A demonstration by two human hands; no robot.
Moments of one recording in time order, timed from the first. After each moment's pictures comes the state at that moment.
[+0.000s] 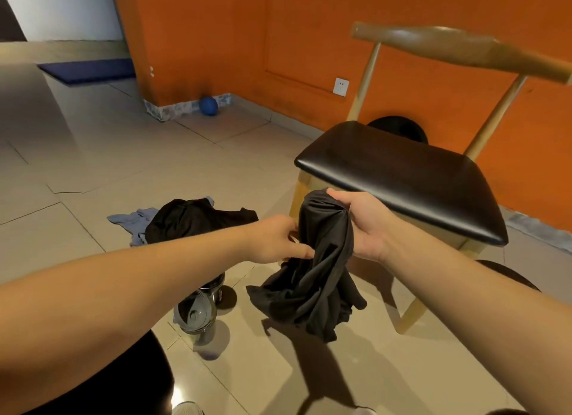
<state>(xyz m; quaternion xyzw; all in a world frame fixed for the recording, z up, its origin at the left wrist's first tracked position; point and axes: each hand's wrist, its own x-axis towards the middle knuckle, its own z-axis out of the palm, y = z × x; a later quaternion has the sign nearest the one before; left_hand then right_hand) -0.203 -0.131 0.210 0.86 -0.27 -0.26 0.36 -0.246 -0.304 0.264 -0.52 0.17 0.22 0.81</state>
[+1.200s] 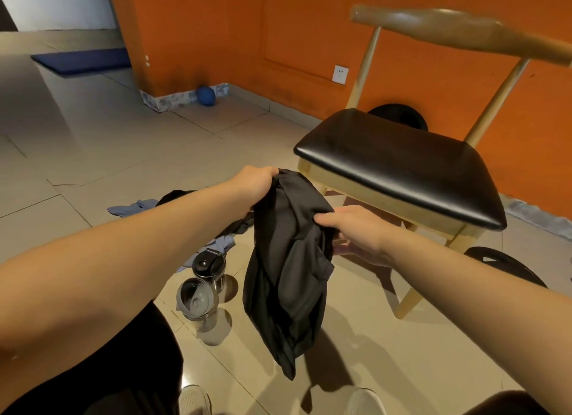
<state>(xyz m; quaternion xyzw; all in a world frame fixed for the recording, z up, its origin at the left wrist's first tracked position) -0.176 -0.126 0.237 0.79 0.08 -0.15 0.60 -0.252 -0.322 0.224 -0.78 0.11 0.20 0.58</state>
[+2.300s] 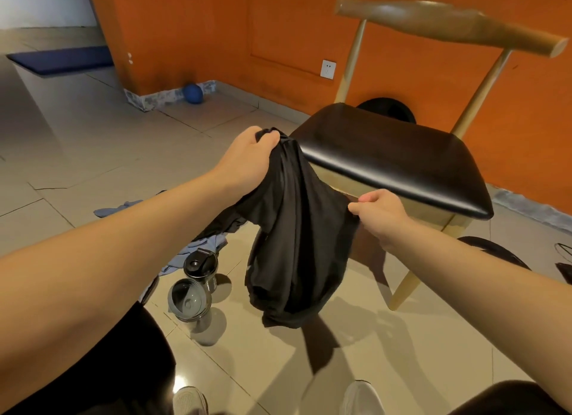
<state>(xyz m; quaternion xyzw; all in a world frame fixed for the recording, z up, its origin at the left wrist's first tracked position) -0.189 -0.130 0.272 0.82 -0.10 0.00 0.56 -0.237 -0.369 0.207 -0.82 0.27 -0.06 0.49</state>
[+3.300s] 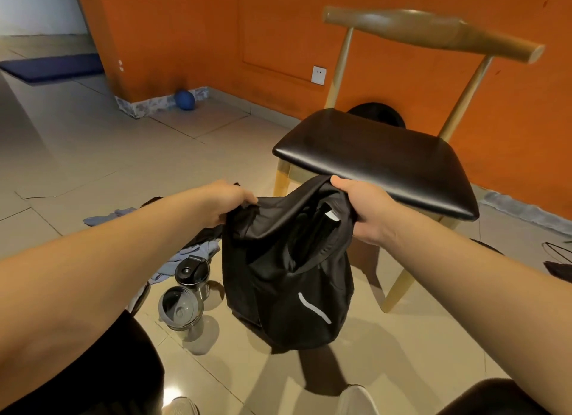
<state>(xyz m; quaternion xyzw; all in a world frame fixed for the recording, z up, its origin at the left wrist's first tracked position) -0.162 -0.112 0.214 0.82 0.08 -0.23 0.52 -0.249 -0.340 0.256 -0.62 0.26 0.05 0.74</state>
